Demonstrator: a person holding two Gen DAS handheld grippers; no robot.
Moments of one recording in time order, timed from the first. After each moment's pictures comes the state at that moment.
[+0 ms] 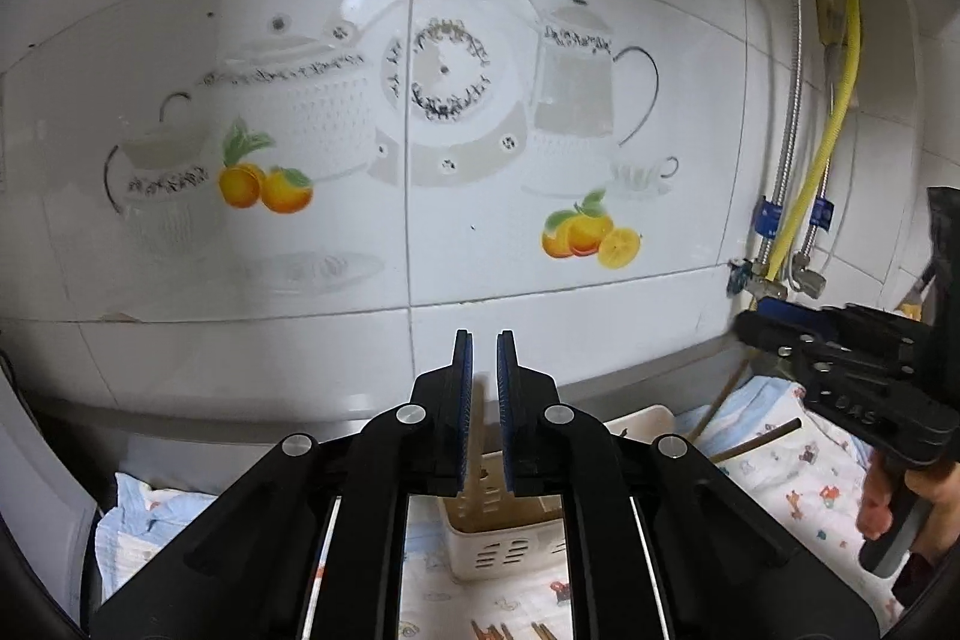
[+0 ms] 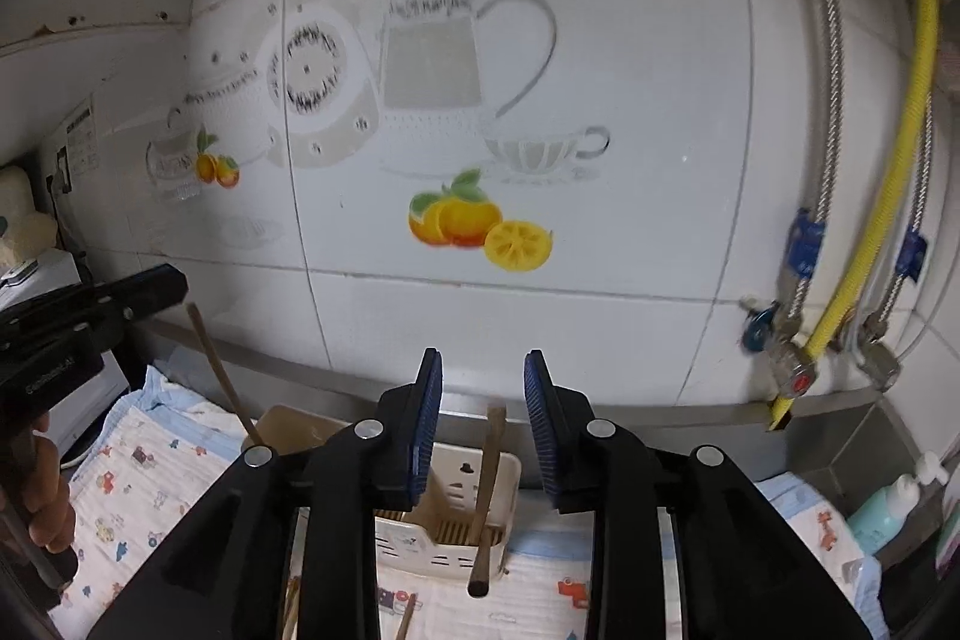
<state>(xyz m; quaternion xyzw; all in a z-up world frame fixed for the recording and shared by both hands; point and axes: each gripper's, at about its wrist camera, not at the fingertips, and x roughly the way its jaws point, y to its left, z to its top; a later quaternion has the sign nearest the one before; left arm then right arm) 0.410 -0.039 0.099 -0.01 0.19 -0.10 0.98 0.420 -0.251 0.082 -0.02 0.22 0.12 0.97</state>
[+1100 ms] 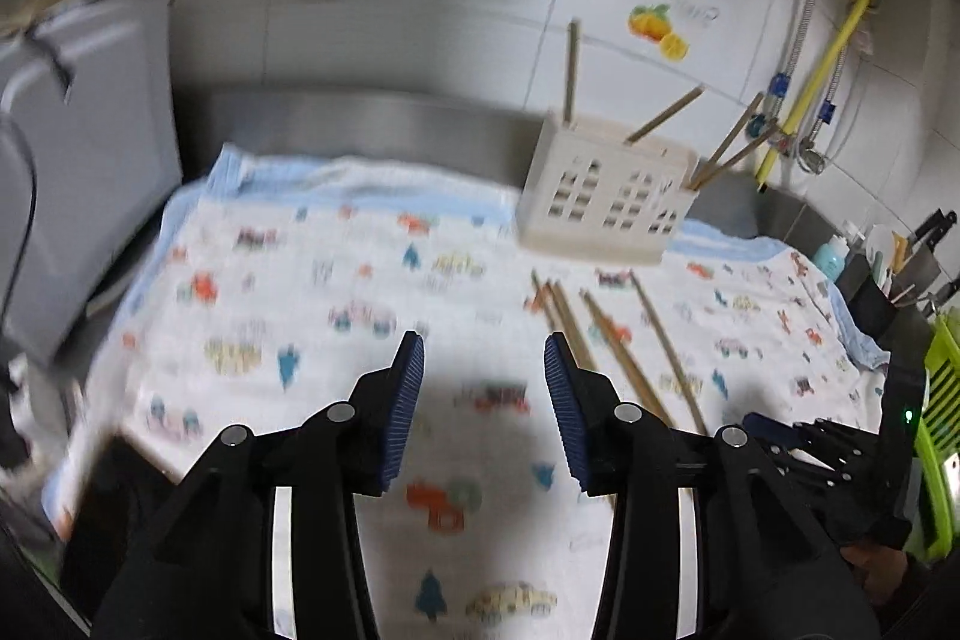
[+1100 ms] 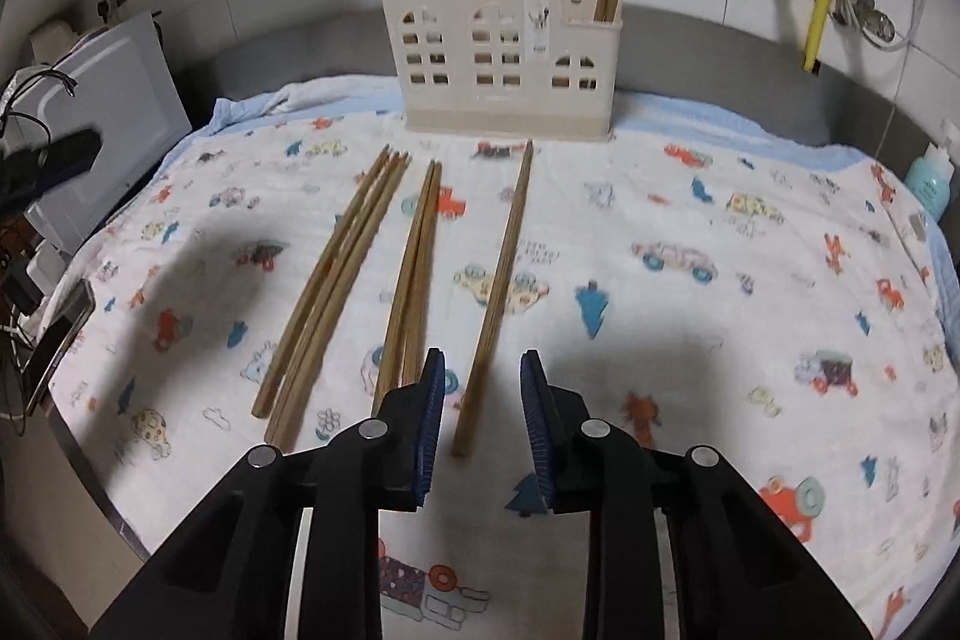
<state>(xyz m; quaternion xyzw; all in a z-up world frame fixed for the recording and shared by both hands) 0.193 0.049 -0.046 -0.10 0.33 -0.03 0.94 0.216 -0.215 -0.122 -0.01 0.42 0.14 0.90</state>
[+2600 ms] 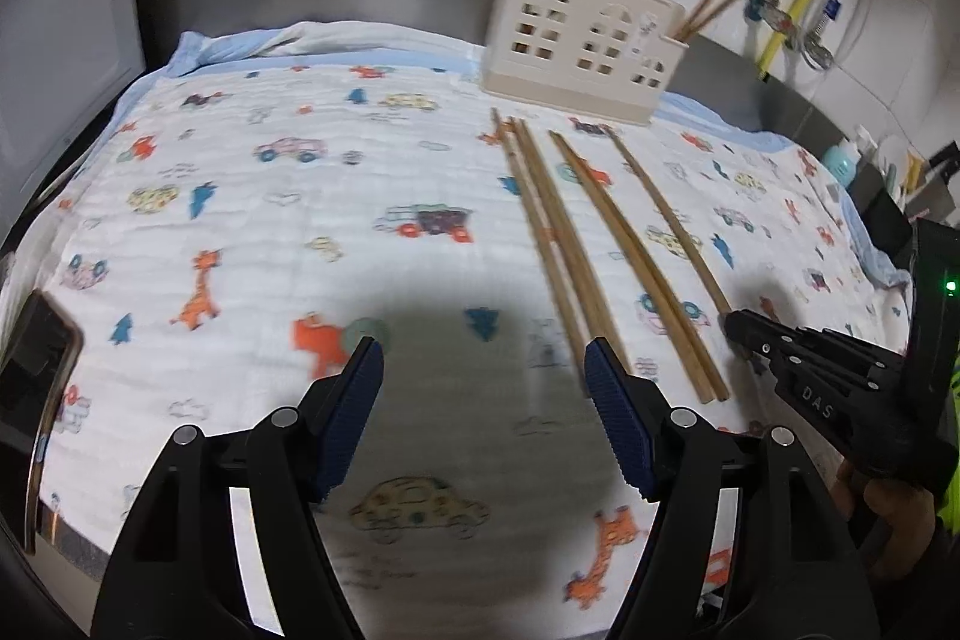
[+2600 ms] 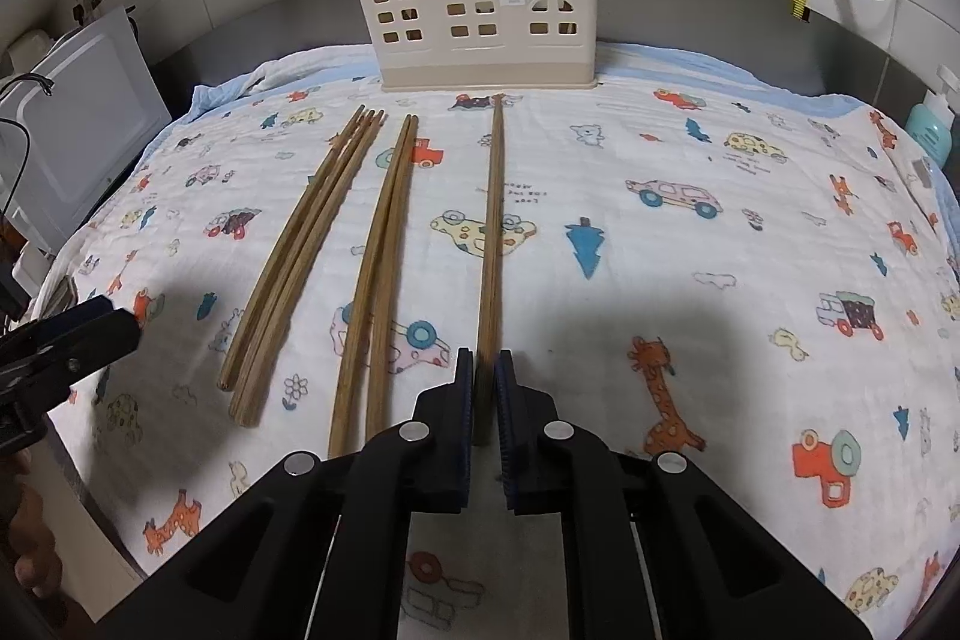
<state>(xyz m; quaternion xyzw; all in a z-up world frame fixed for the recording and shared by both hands) 0.184 -0.019 -0.119 -0.09 0.41 -0.04 0.91 0.214 -0.227 -0.142 0.00 0.44 0.13 0.89</state>
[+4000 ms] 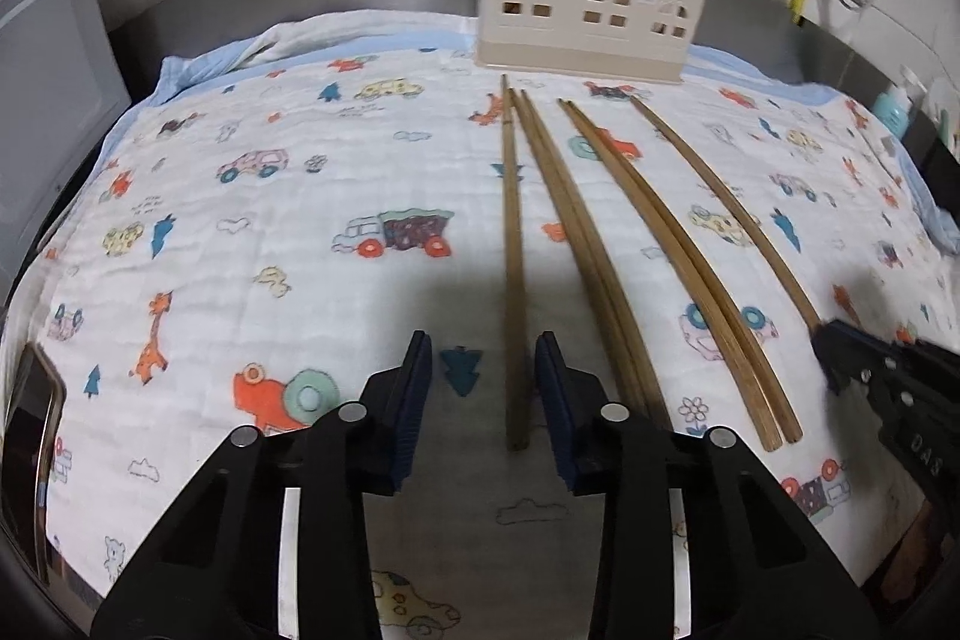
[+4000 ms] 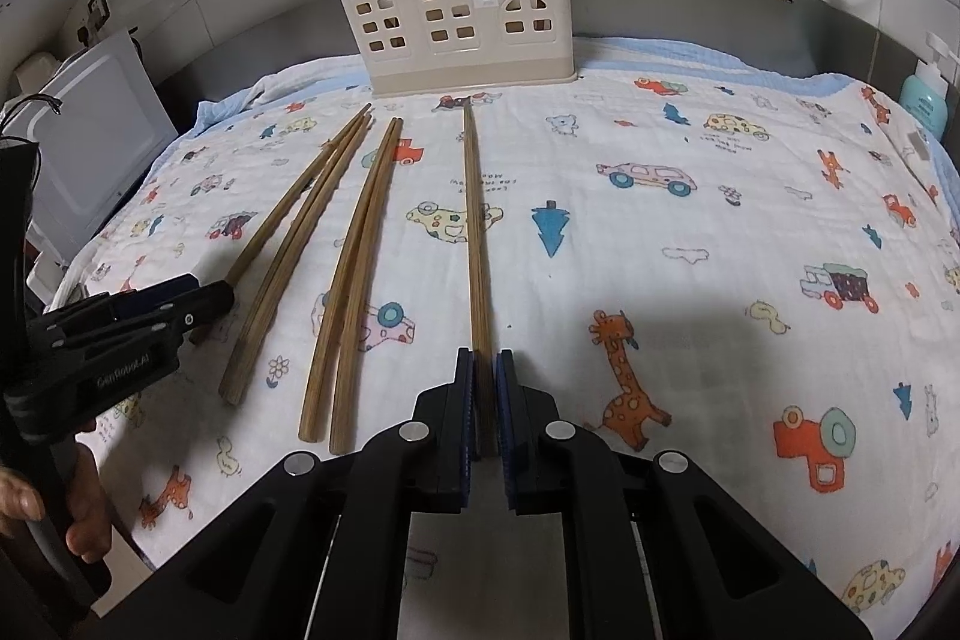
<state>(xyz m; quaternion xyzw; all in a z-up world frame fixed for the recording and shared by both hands) 0.224 -0.052 -0.146 -0.01 0.43 -0.01 0.90 0.209 -0.245 -0.147 0.02 0.43 0.14 0.89</state>
